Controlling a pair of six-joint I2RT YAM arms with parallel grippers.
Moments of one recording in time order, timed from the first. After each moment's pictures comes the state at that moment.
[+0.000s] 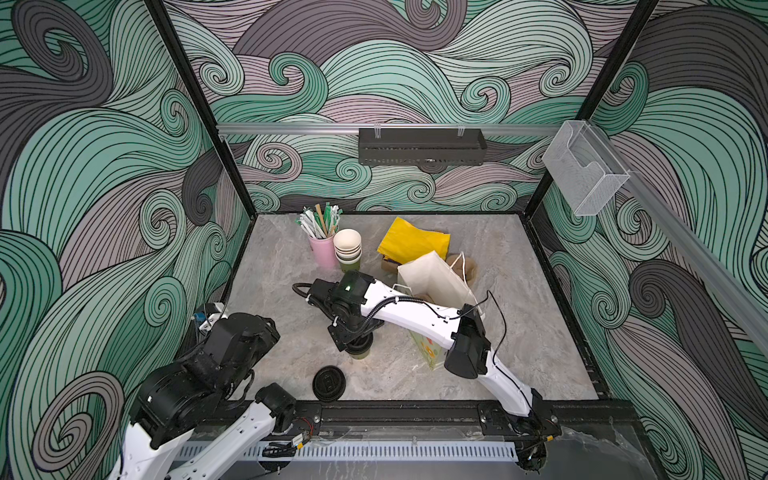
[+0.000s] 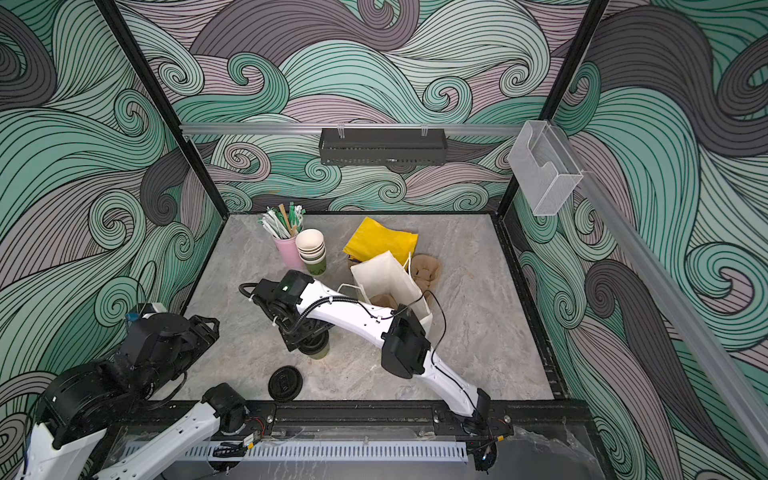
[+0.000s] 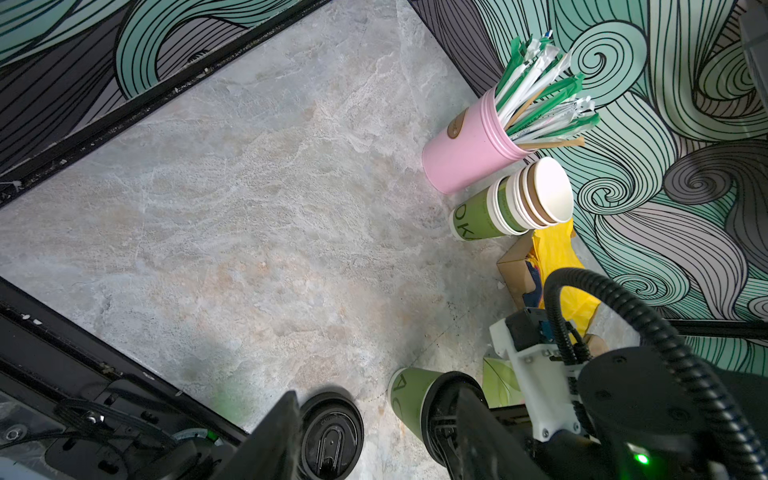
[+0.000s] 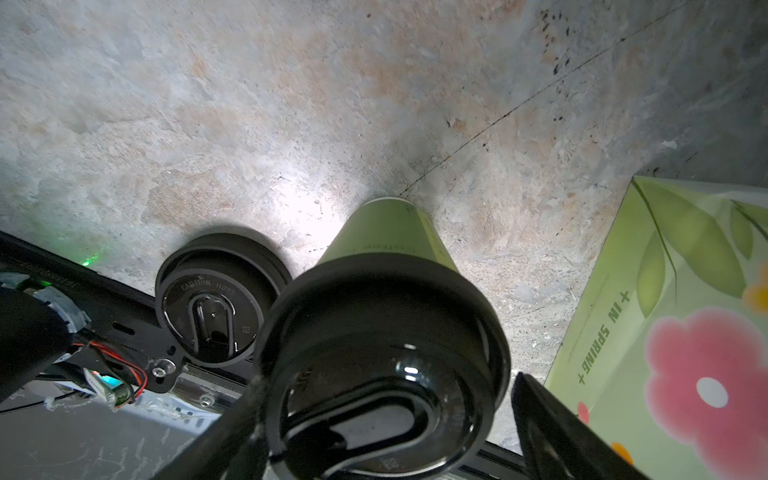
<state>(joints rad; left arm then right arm) -0.57 0.56 1.19 -1.51 -0.46 -1.21 1.19 2.33 2.36 -1.56 0.04 0.58</state>
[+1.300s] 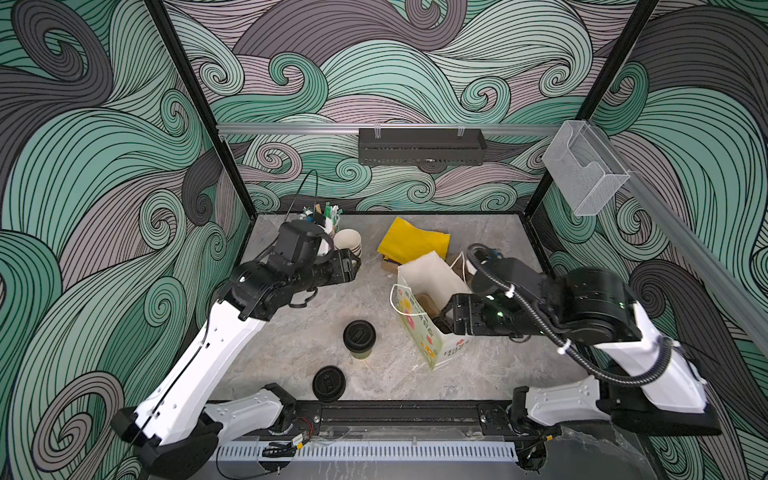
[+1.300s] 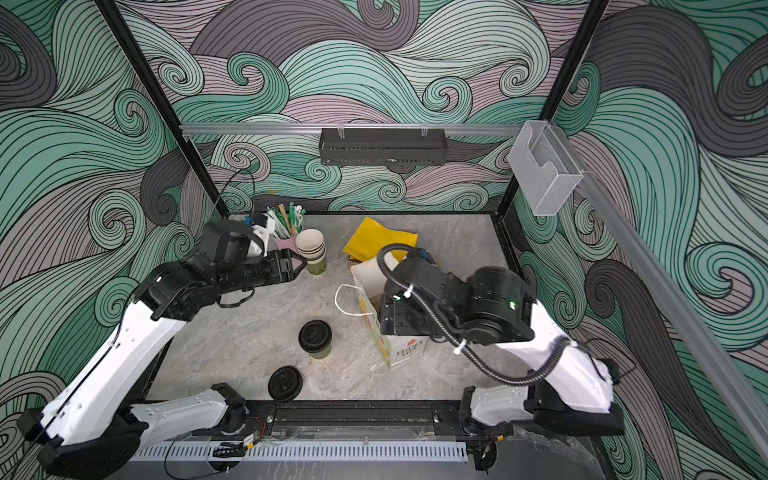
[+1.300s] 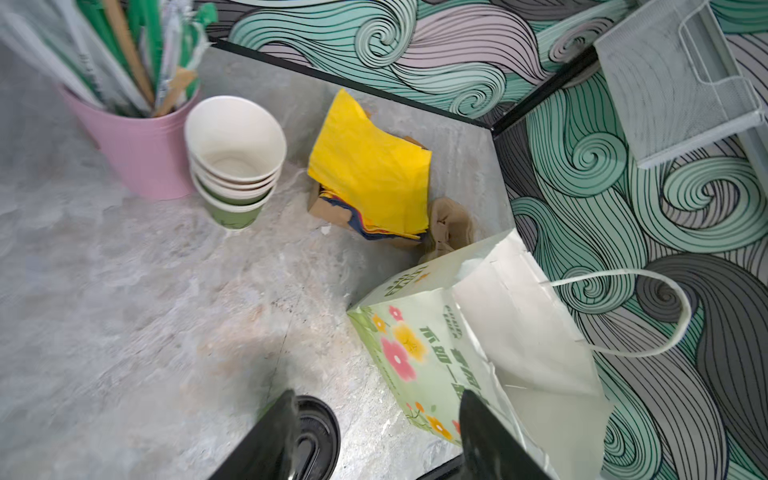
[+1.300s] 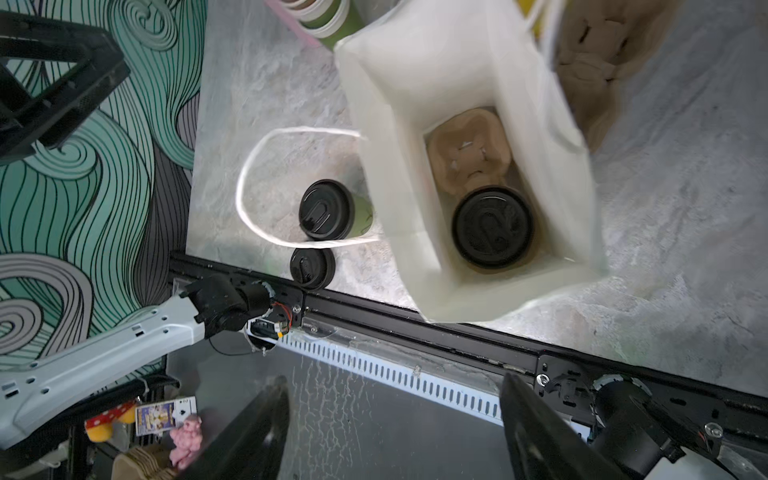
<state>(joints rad) -0.57 1.17 1.52 -1.00 0.07 -0.59 1.17 1.25 1.92 -1.69 0.24 1.09</state>
